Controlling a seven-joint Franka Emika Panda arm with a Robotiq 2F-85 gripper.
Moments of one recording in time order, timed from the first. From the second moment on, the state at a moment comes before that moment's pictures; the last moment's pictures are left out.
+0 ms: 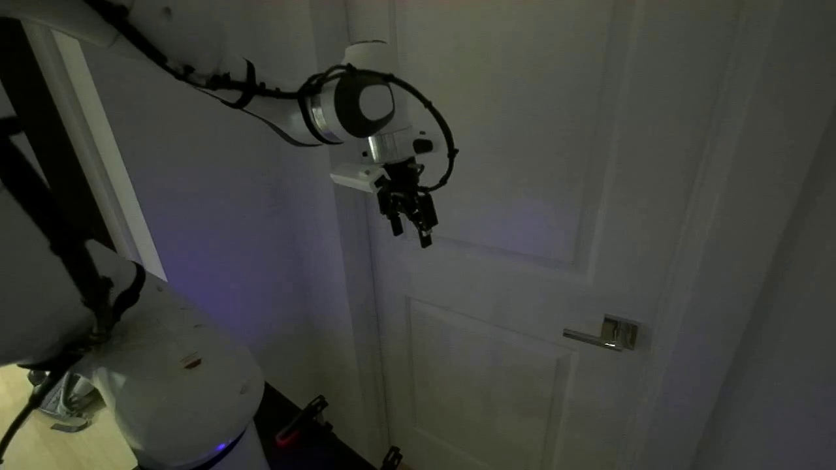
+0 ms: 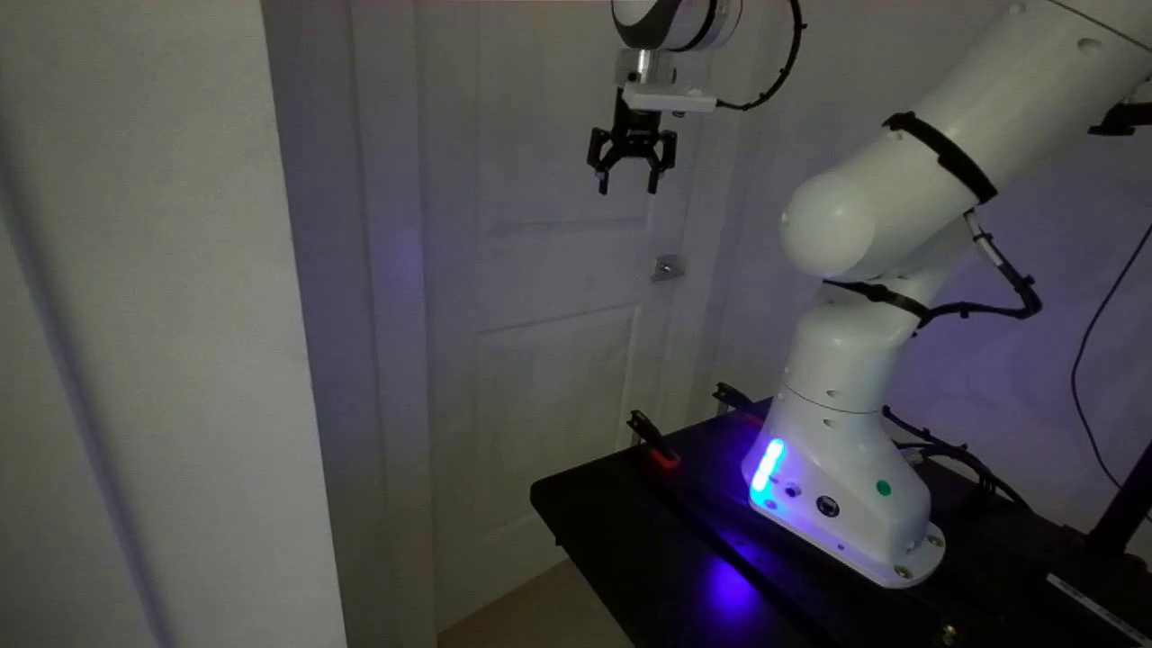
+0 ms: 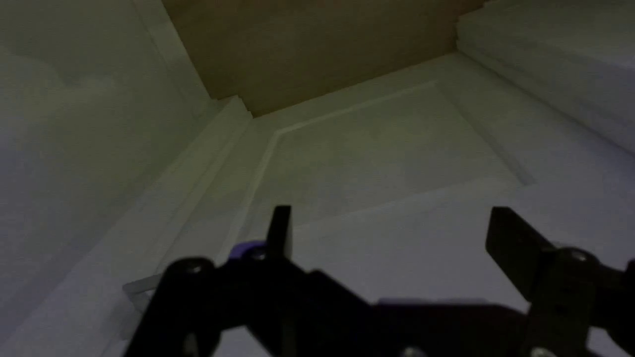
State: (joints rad) arm -0.06 -0.51 0.07 -2.53 -0.08 2.16 0.32
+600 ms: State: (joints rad) arm -0.24 -0.37 0.07 -2.54 -0.26 2.35 0.63
